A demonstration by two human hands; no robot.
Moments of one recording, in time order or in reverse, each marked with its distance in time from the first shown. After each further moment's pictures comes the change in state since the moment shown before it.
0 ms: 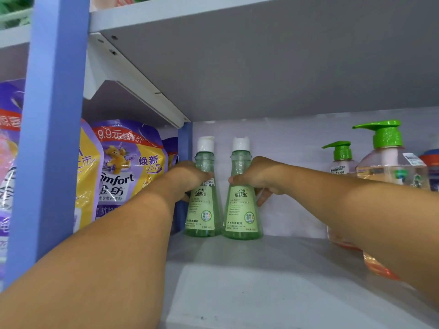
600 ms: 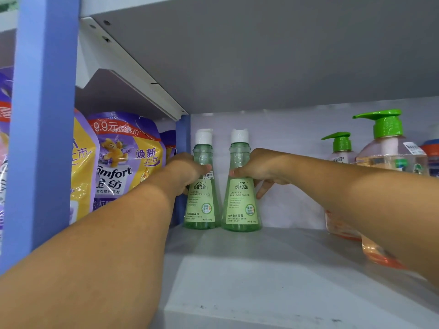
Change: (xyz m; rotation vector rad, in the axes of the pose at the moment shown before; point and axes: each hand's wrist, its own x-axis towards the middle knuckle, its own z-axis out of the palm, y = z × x) left_hand 0.002 -0.003 0.005 -0.077 0.059 0.020; right_hand 0.004 0.005 -0.006 -0.027 -0.077 -0.025
